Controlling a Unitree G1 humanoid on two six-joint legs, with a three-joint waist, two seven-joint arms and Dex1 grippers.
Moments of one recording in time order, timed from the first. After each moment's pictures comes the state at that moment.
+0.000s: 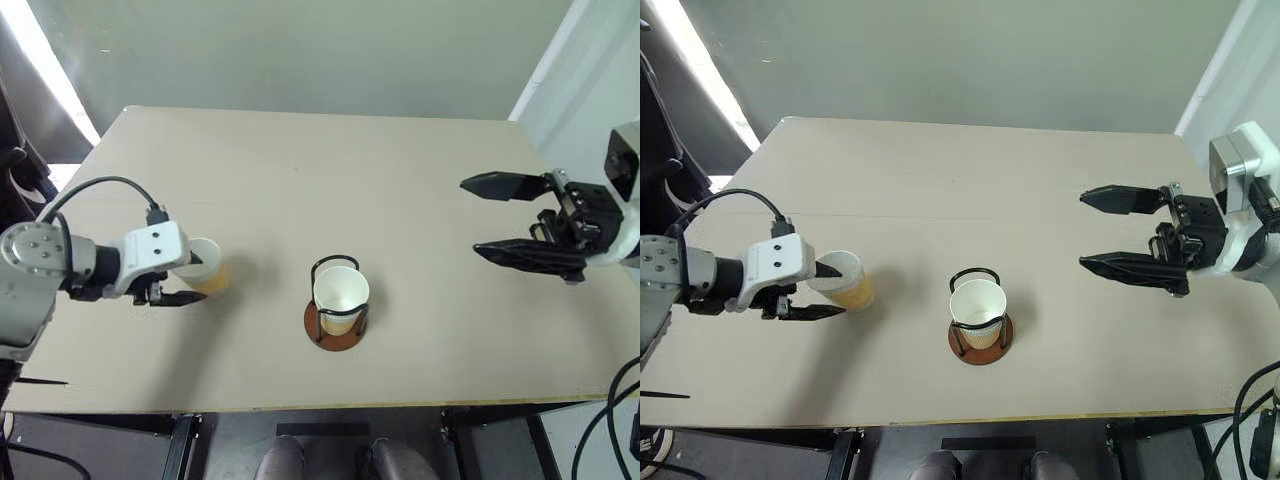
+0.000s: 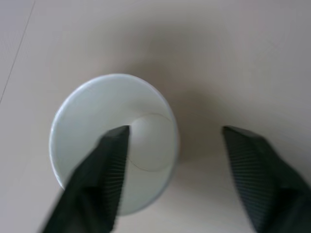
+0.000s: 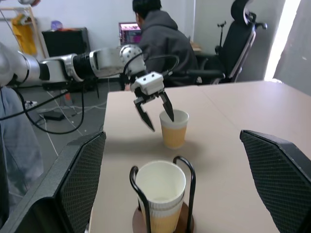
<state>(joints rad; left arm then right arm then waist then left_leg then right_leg) -0.39 1.22 0.00 -0.02 -0.20 0.30 -1.25 -0.56 -0.90 -0.34 -0.30 0.96 0.80 1.25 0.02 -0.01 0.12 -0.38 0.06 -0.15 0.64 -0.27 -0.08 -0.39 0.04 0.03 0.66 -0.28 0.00</state>
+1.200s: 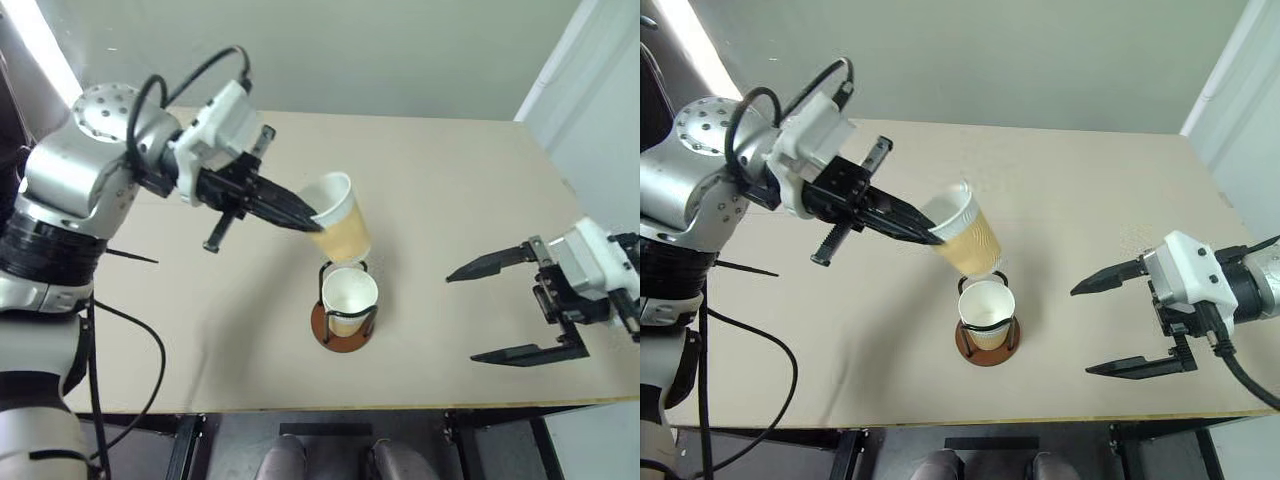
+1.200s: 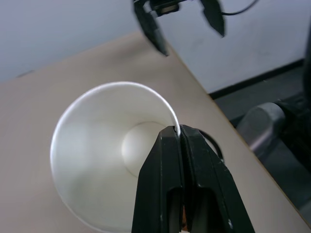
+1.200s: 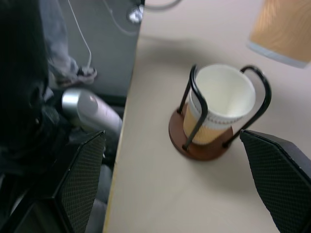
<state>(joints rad) -1.19 1.00 -0.43 0.08 -0.79 0.30 -1.57 -0.32 -1.18 -0.24 -0.56 0.74 0.57 1.42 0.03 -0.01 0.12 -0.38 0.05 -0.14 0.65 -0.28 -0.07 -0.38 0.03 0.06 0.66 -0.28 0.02</state>
